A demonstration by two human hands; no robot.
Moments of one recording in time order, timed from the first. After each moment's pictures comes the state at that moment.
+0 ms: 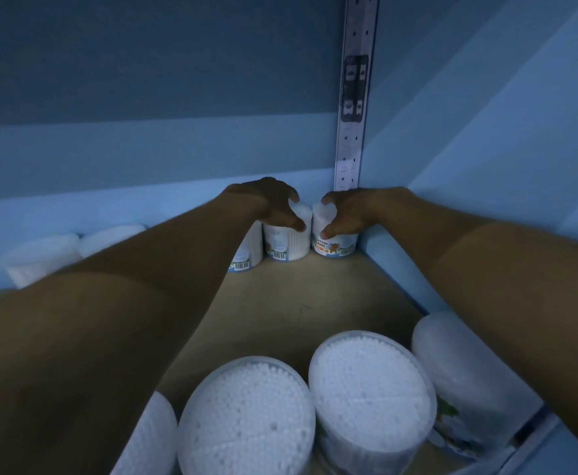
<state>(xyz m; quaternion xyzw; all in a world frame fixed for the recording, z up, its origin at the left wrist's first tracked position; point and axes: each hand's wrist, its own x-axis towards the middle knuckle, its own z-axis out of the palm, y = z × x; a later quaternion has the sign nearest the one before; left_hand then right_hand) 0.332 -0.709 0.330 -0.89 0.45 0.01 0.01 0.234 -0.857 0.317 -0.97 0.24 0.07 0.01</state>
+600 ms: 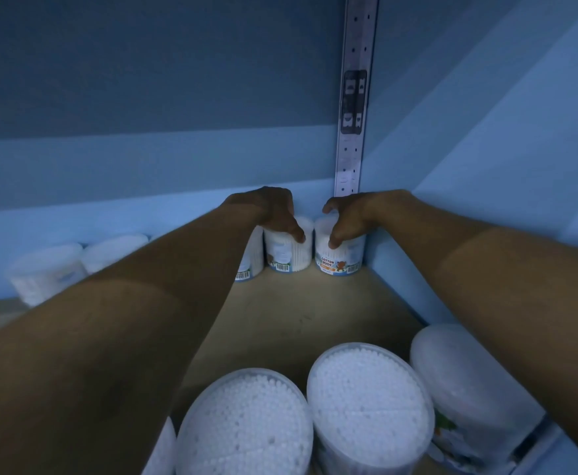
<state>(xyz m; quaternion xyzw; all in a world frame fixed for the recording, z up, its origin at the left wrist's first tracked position) 0.325 -0.712 0.338 -0.91 0.42 0.03 -0.02 0.233 -0.856 0.331 -0.96 0.26 0.10 0.01</state>
